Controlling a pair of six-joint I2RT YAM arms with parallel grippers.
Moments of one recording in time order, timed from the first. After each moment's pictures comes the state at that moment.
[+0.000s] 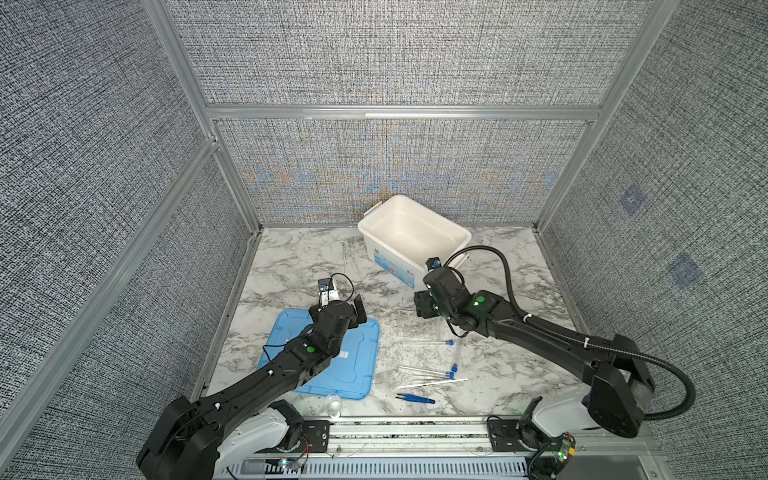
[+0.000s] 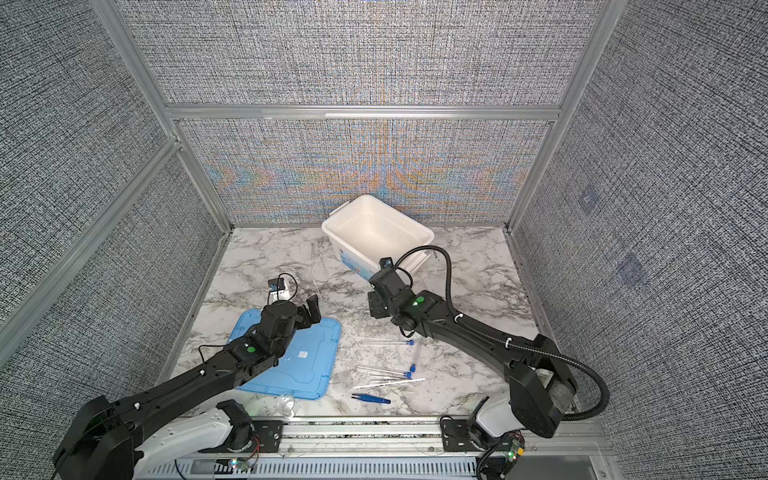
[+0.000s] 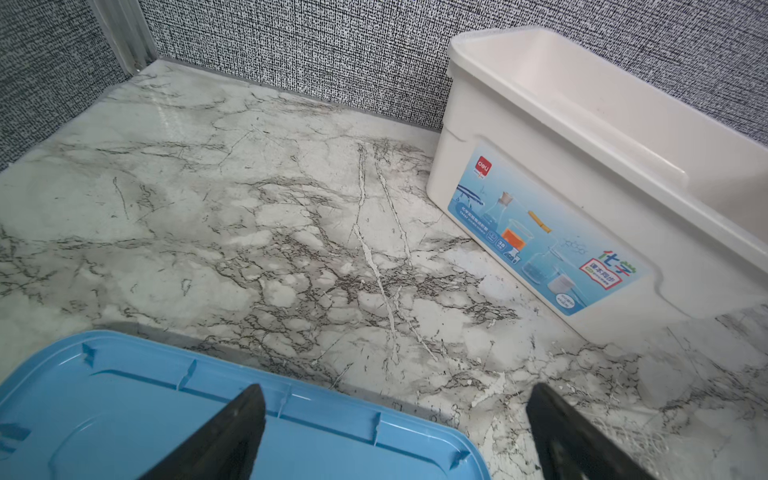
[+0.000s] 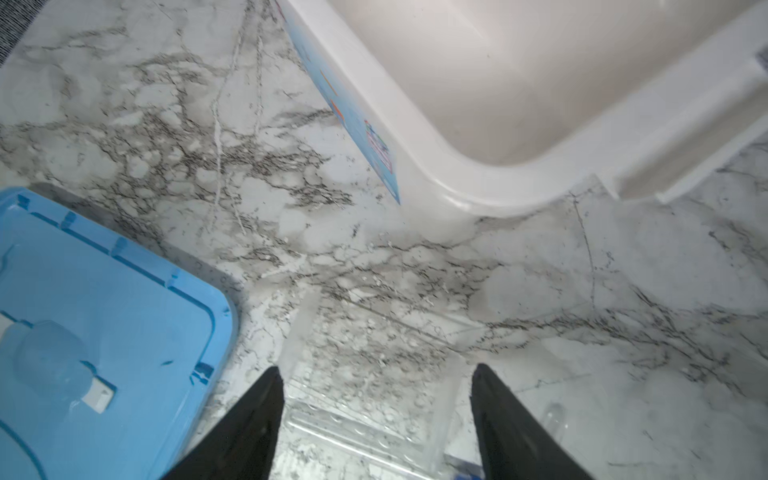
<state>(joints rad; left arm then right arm) -0.71 1.06 0.52 0.01 -0.51 -0.55 0.79 1.43 1.07 -0.50 0.29 0.44</state>
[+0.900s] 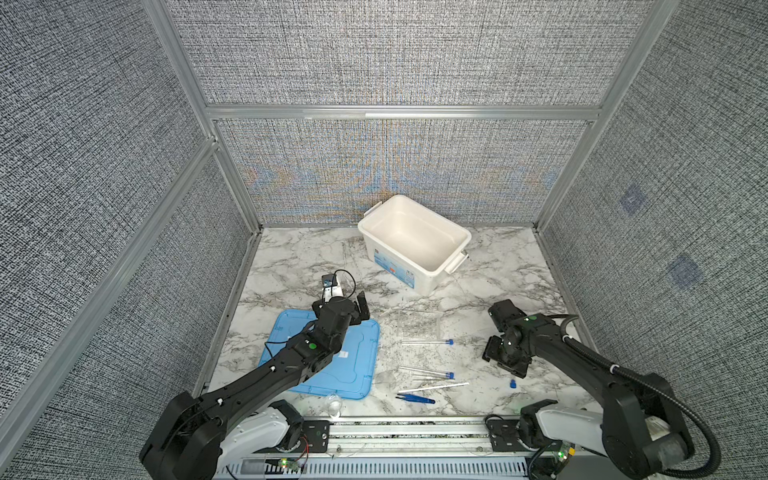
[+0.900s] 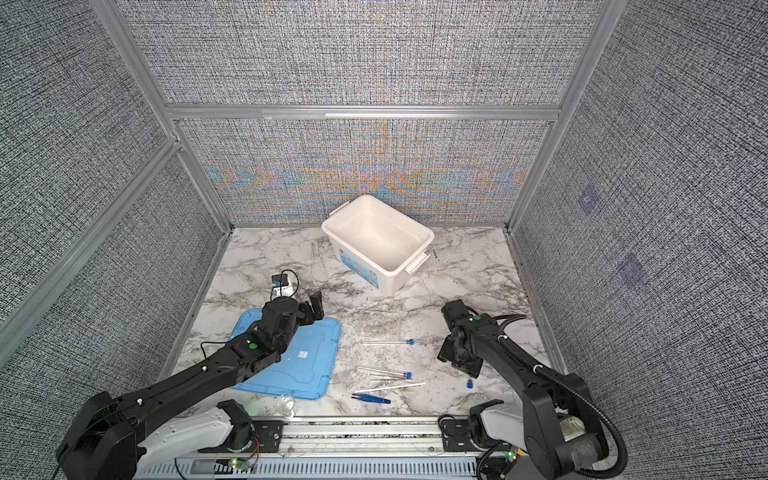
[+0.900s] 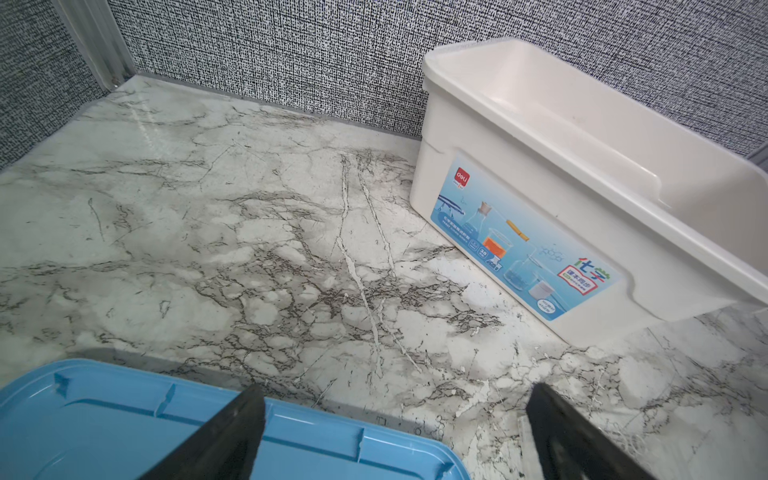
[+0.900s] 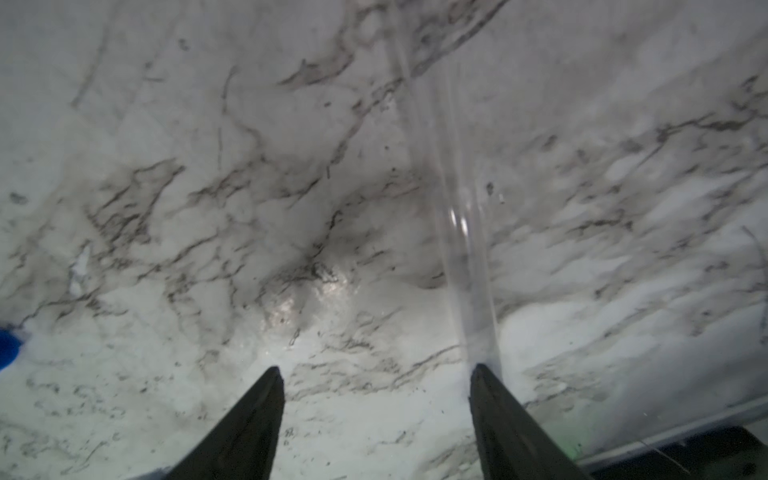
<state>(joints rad) -0.71 1.08 0.55 0.04 -0.49 -0.52 0.27 1.24 0.63 -0.92 0.05 0.78</state>
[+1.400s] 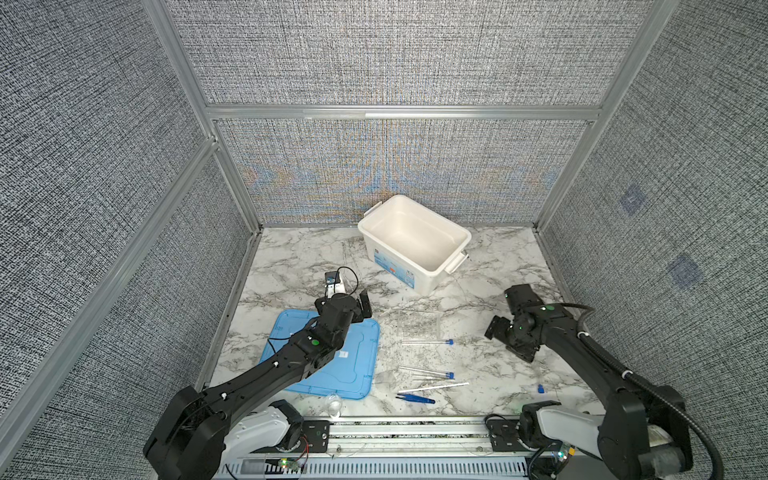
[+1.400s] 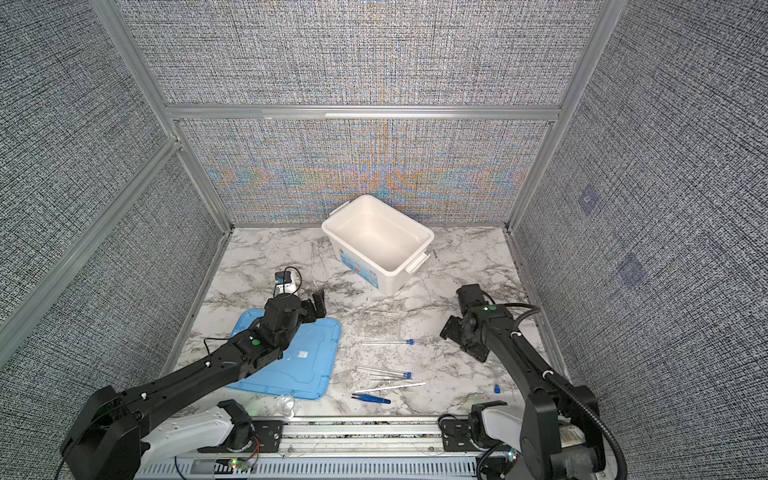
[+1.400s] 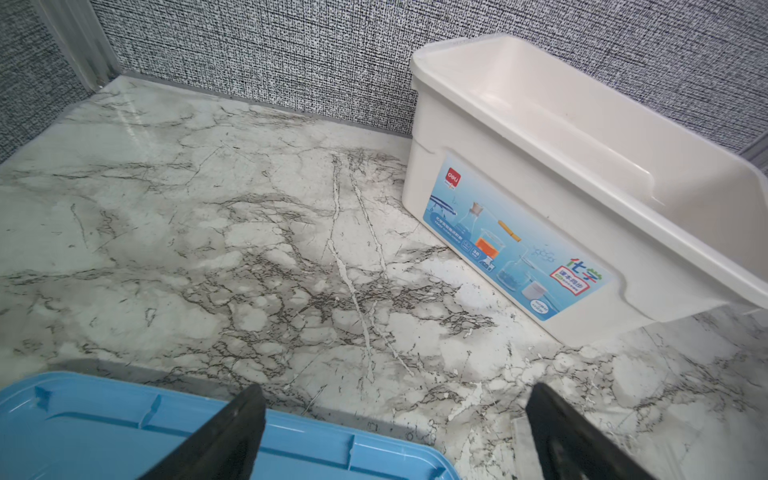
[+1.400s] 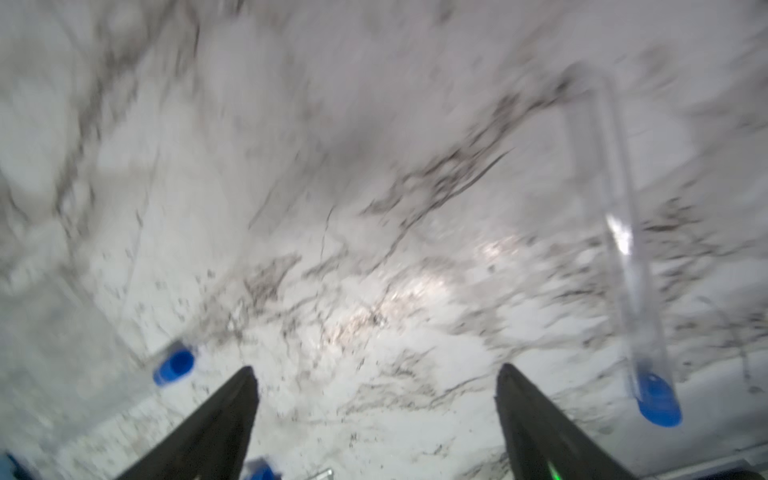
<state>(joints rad) -0.71 1.12 0.59 0.04 -0.46 -0.51 0.08 1.18 0.76 -0.90 0.08 0.73</state>
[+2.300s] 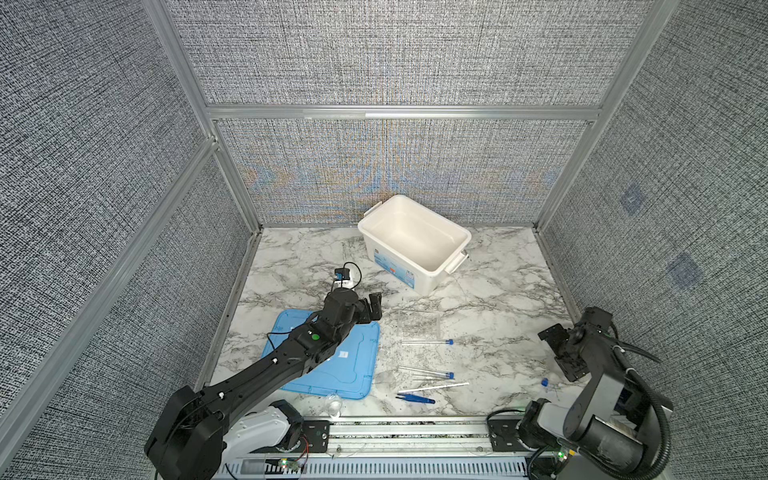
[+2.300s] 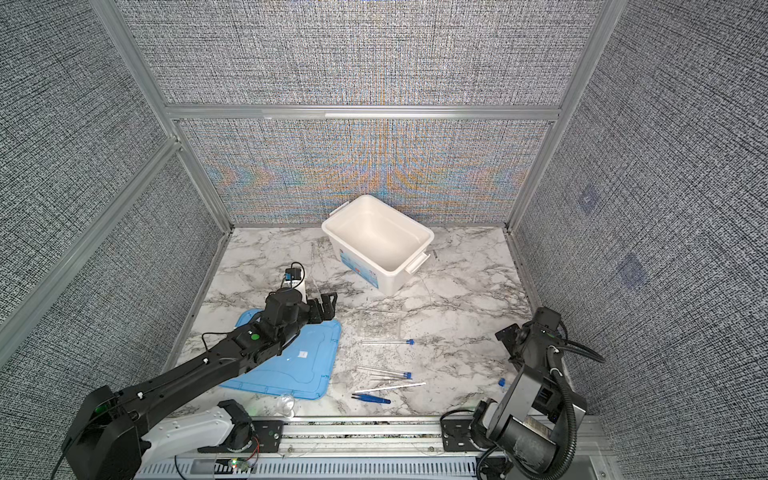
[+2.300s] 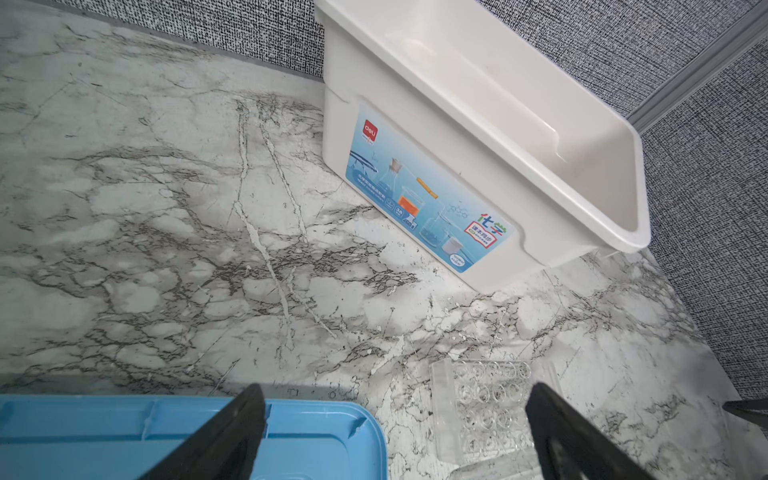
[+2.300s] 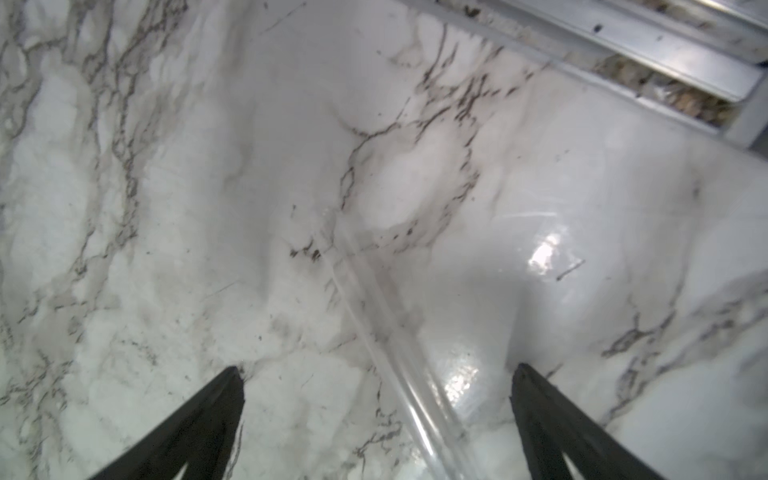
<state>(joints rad) -0.71 1.12 0.65 -0.05 -0.23 -0.57 -0.60 1.22 0.58 -0.58 -0.06 0.54</state>
